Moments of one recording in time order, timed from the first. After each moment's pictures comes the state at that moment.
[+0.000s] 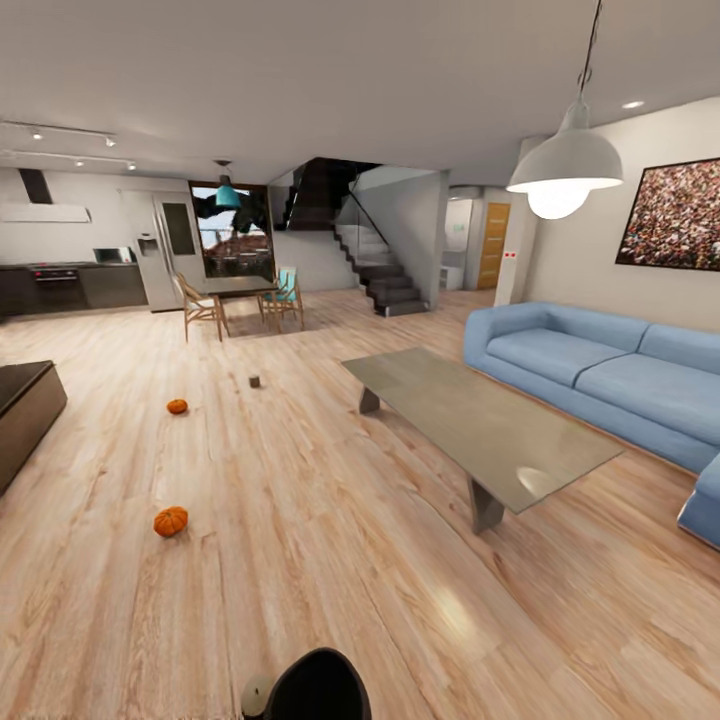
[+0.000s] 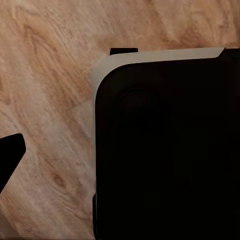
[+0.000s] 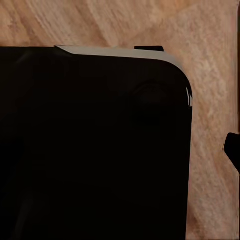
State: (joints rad) left arm 0.01 0.03 0.00 -0.04 0.00 -0.15 0.00; right arm 0.00 0.03 0.00 0.00 0.00 -0.19 0.00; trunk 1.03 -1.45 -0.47
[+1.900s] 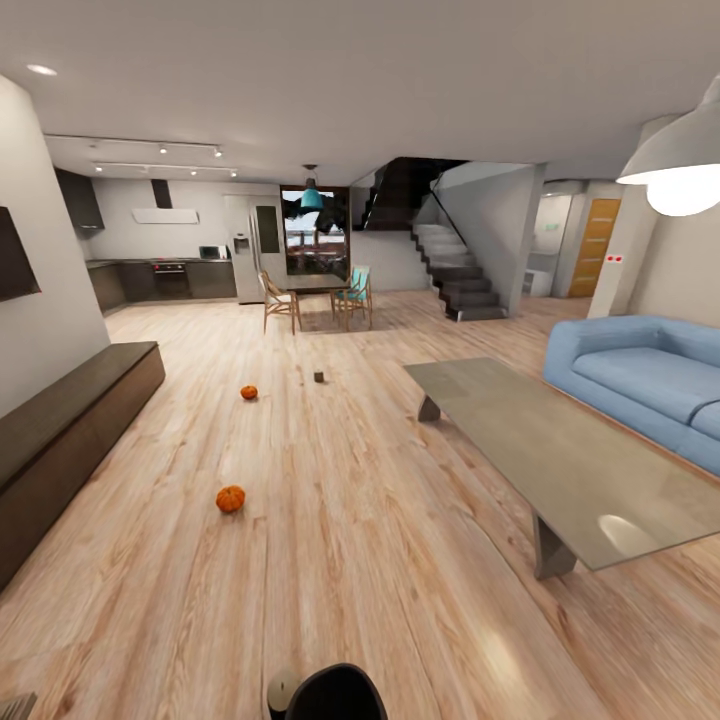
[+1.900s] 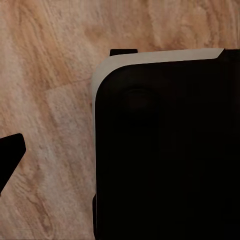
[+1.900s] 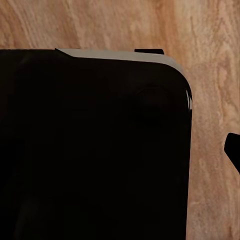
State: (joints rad) left arm 0.01 0.03 0.00 -0.04 0.00 -0.16 0.00; right arm 0.00 0.03 0.00 0.00 0.00 -0.20 0.00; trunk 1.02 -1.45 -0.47
